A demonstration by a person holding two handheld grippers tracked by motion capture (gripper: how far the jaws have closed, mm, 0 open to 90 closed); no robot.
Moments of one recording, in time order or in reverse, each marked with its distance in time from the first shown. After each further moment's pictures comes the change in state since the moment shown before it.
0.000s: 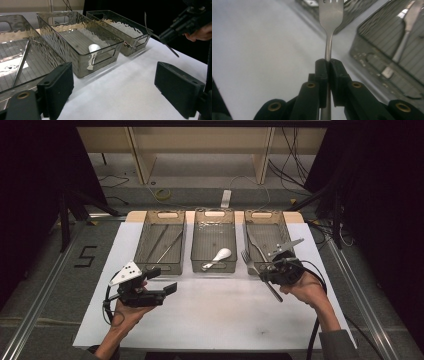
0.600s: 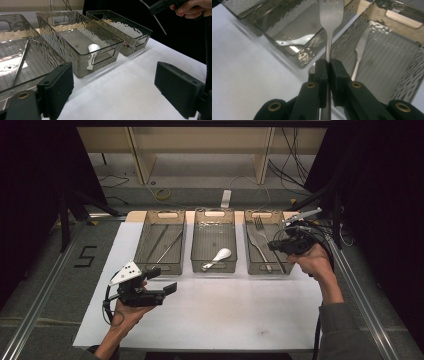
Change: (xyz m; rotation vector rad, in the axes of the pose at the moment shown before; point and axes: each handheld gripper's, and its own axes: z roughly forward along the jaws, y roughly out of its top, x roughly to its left) left arm 0.001 0.000 0.000 0.001 -0.002 -0.005; right arm -0.052 0.042 -0.029 -0.129 -0.086 0.112
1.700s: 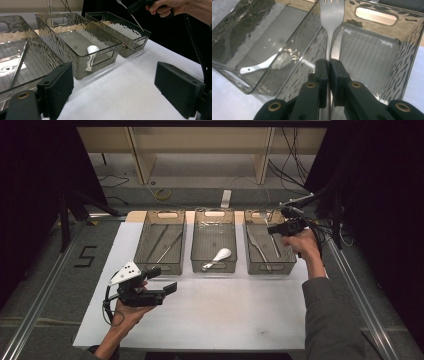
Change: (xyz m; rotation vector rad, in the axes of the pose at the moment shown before) left arm 0.000 0.001 0.000 -0.008 -0.007 -0.004; right arm -0.055 0.031 0.047 0.033 -0.078 0.192
